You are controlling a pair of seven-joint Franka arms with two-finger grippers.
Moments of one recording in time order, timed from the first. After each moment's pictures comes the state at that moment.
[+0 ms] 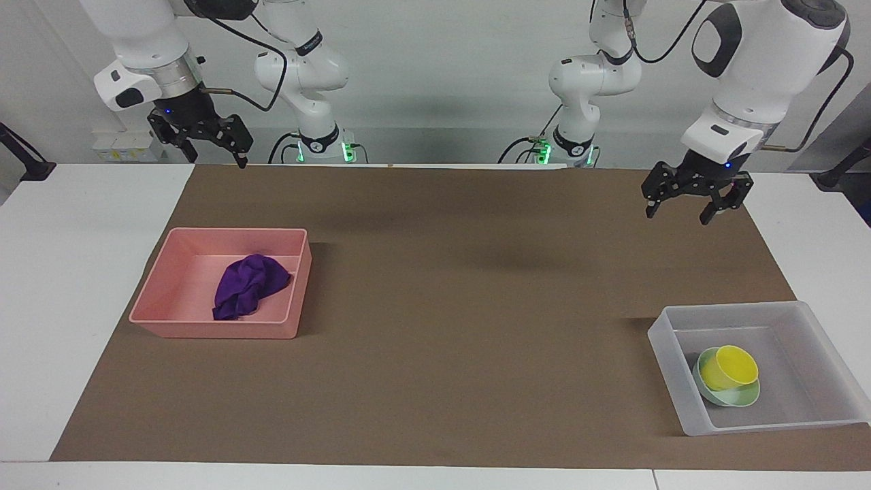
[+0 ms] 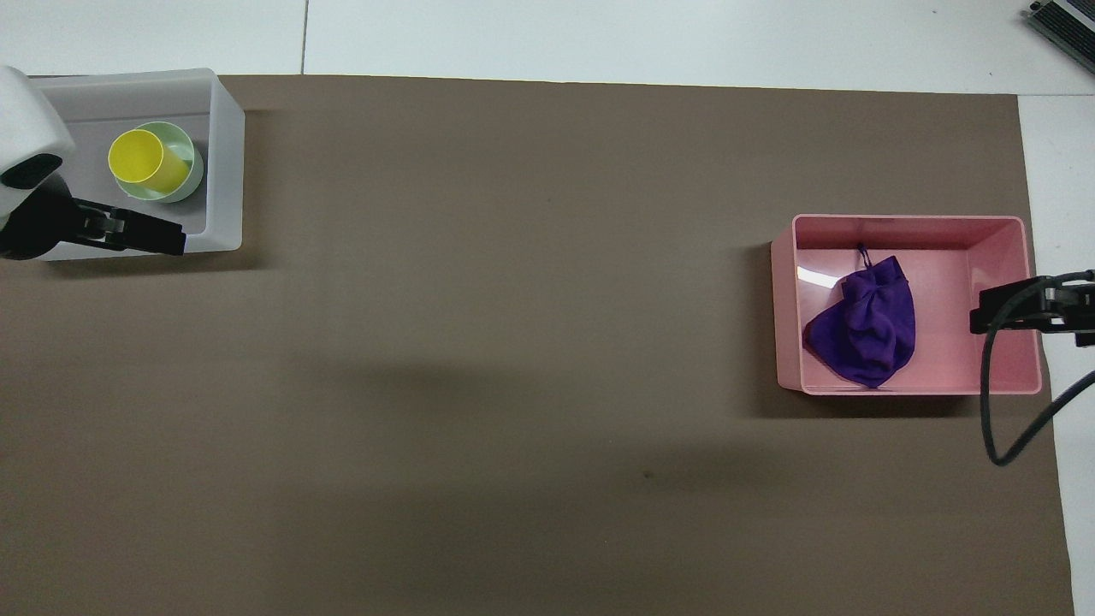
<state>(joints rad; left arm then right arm) 0.04 0.00 -0.15 -1.62 -0.02 1.72 0.10 0.03 -0.10 -0.07 -1.64 -0.02 1.49 0.10</state>
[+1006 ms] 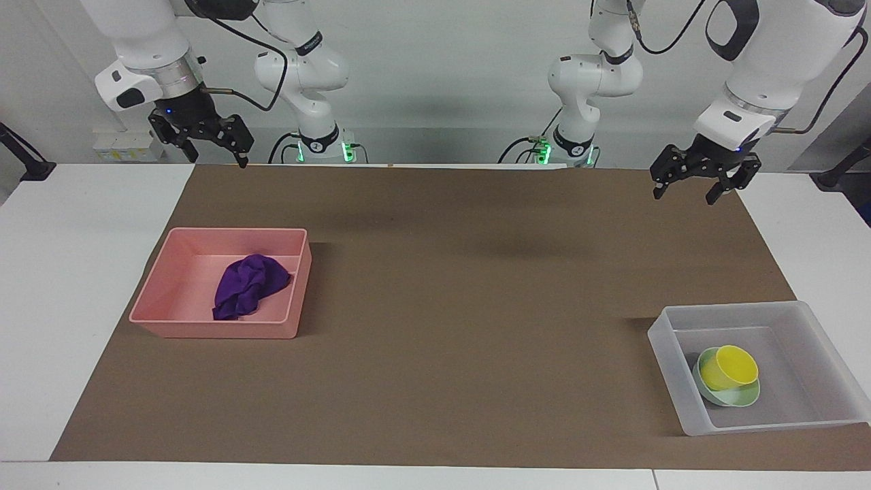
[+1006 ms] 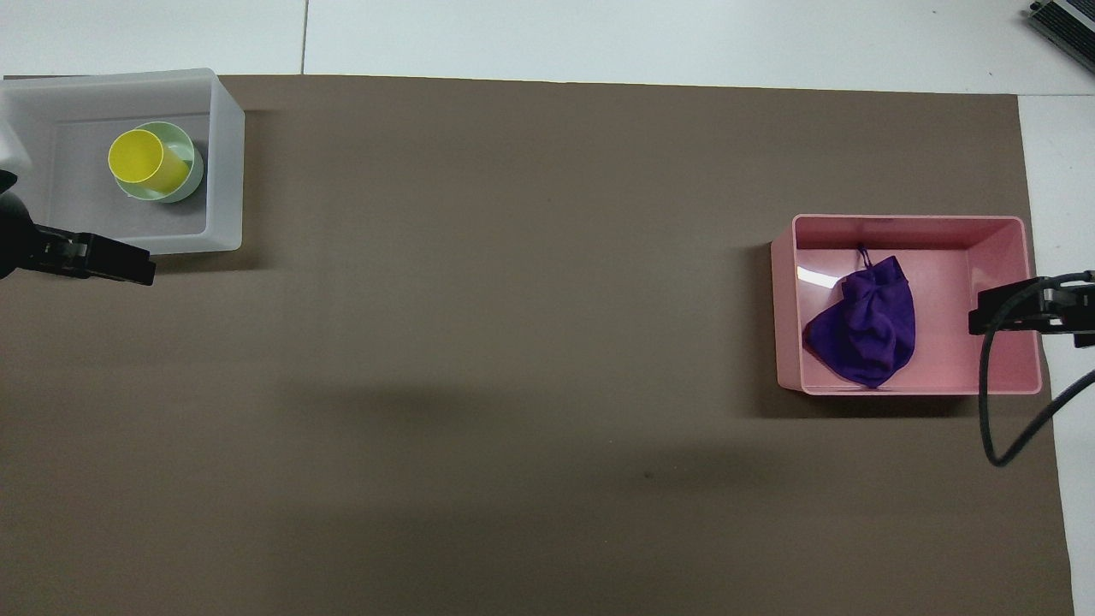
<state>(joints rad) -0.09 -0.02 0.01 -1.60 -0.02 1.62 0.10 0.03 -0.10 -0.07 -1.64 -0.02 1.49 0.10</state>
